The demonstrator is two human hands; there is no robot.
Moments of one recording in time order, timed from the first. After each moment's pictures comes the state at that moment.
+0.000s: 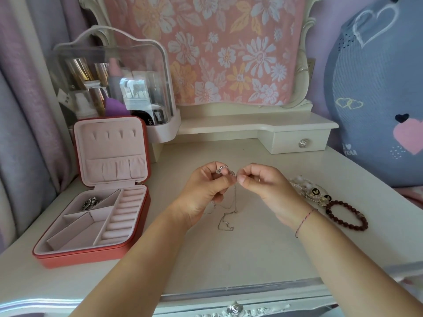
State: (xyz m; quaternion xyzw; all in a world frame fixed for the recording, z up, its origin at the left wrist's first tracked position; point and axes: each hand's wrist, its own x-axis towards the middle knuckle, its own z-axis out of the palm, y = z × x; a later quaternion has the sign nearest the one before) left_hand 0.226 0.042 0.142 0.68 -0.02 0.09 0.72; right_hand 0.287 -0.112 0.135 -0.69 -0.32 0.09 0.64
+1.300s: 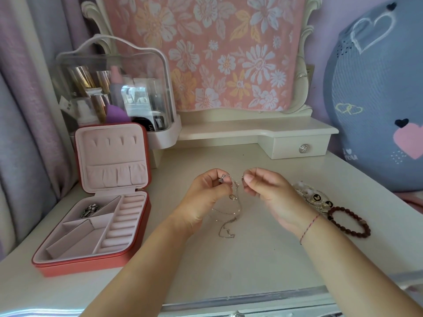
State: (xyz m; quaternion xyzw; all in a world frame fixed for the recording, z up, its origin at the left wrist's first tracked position) left_hand 0.230 0.043 0.137 0.70 -0.03 0.10 0.71; right_hand 0.289 -0.112 0.136 -0.65 -0.28 0.11 0.69
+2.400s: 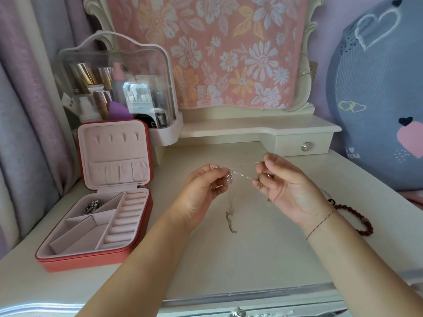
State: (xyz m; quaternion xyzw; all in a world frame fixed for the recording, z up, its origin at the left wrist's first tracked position) left_hand 0.234 0.046 0.141 0.58 0.02 0.11 0.81; right_hand 0.292 -0.127 0.152 -0.43 -0.24 0.23 0.84
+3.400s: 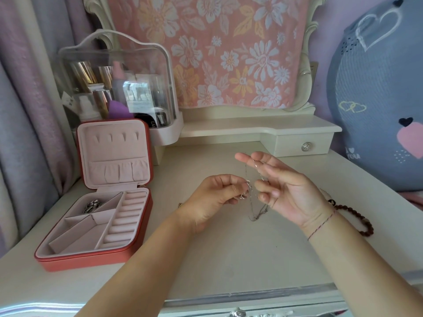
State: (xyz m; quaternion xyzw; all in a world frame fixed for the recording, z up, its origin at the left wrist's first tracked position) left_hand 0.228 0.035 0.137 0.72 -0.04 0.03 0.69; right_hand 0.281 -0.130 0.159 -0.44 -0.26 0.30 0.80
